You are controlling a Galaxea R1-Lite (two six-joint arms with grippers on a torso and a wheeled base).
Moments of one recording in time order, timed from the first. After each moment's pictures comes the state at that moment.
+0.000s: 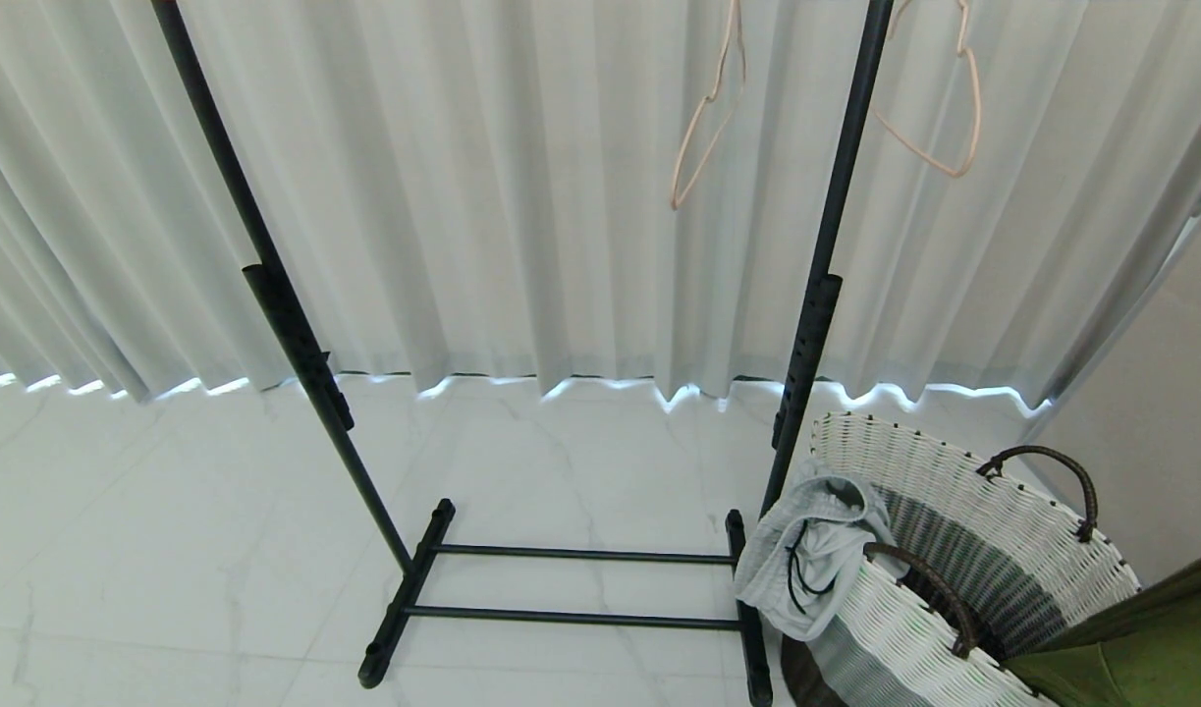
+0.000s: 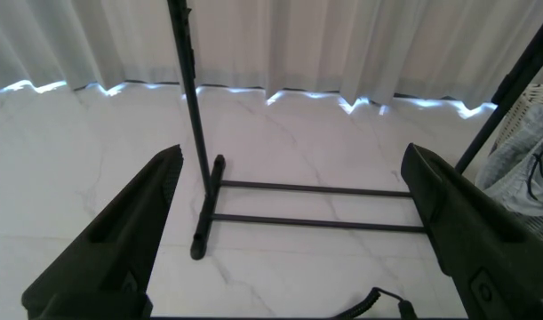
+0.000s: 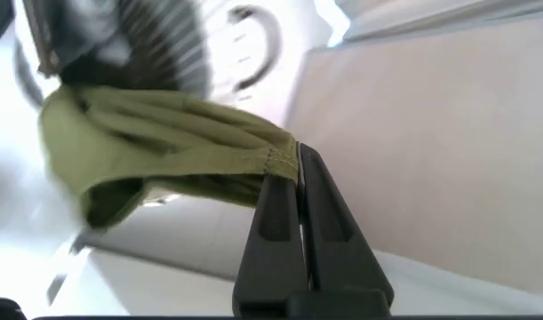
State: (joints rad) left arm 0.00 0.00 0.00 0.01 -0.05 0.00; right arm -0.05 0.90 -1.26 0.69 -0.11 -0.84
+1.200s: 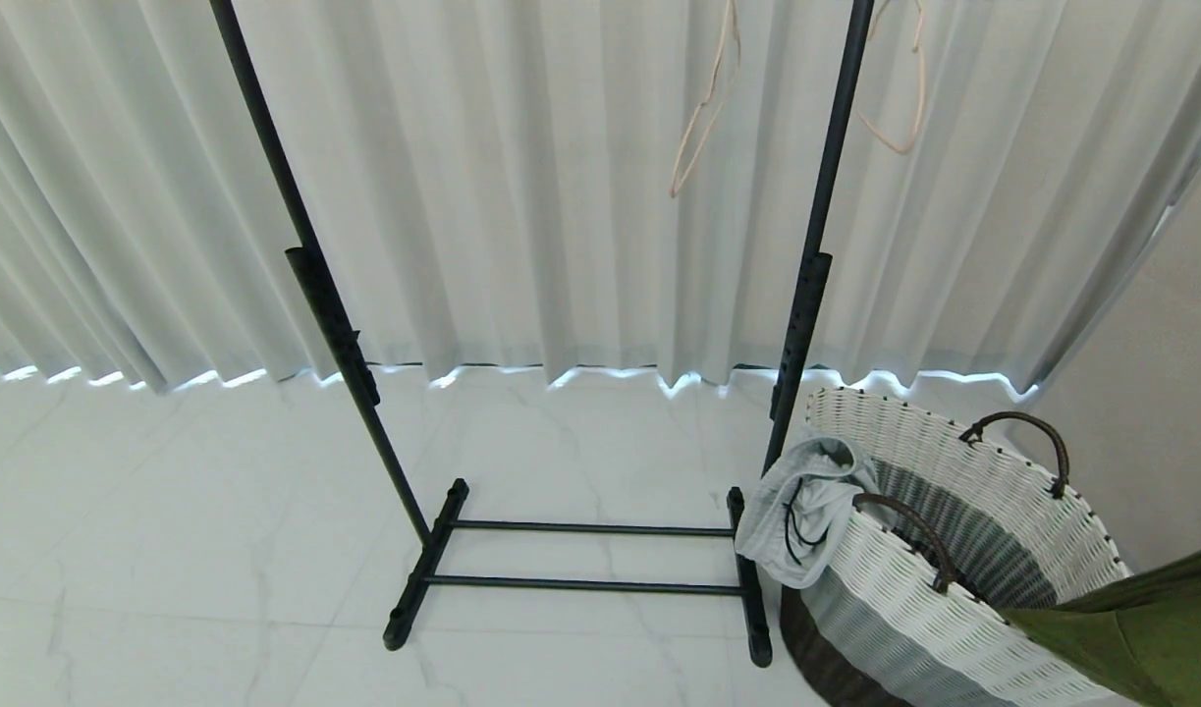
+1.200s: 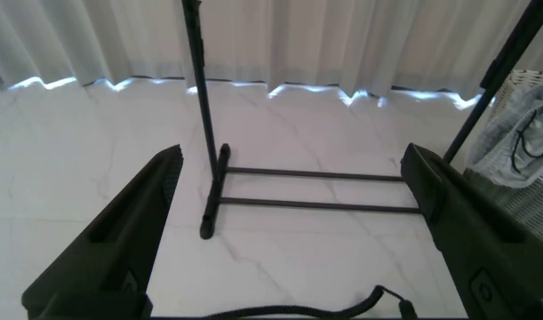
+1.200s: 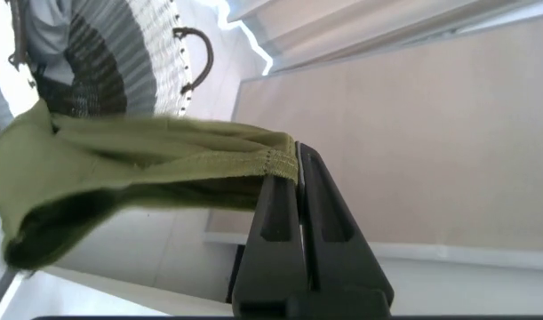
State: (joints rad) left arm 0.00 0.00 0.00 0.01 -0.05 0.00; right arm -0.05 0.87 -1.28 0.69 -0.11 -0.90
